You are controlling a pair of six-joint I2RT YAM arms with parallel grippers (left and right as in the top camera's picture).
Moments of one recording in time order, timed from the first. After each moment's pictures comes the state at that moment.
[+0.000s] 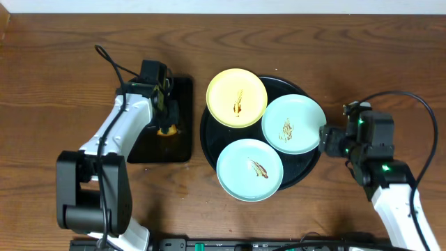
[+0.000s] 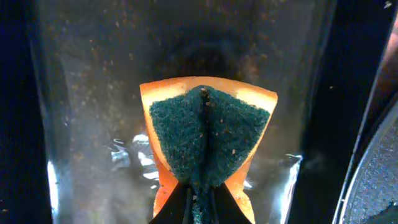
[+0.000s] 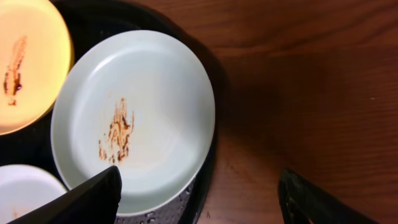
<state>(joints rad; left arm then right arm) -0.11 1.76 1.17 -0.77 -0.01 -0.20 0.03 1.10 0.67 -0.45 -0.07 0.18</state>
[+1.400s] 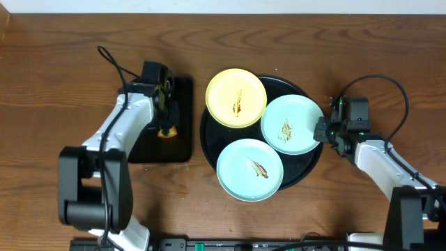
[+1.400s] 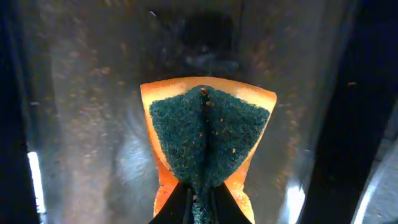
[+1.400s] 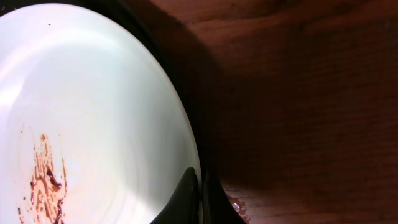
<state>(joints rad) -0.11 1.78 1.17 -0.78 -0.01 -0.20 0.03 1.55 0.70 -0.19 -0.07 0.25</state>
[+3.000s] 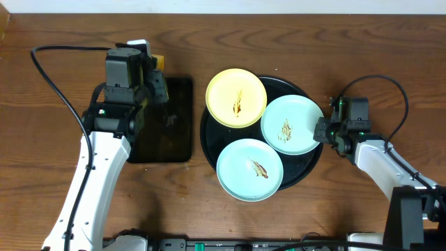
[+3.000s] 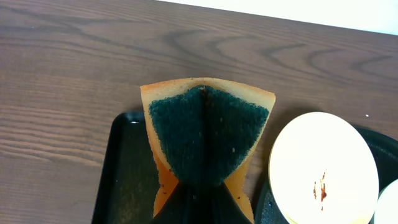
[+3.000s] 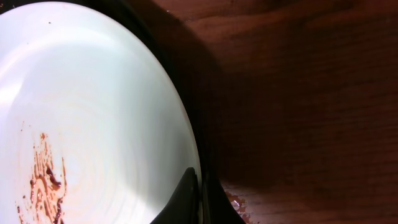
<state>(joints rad) -0.11 1.35 1.17 -0.56 -0.03 -0.20 0.03 1.55 0.70 -0.20 -0.07 0.25</state>
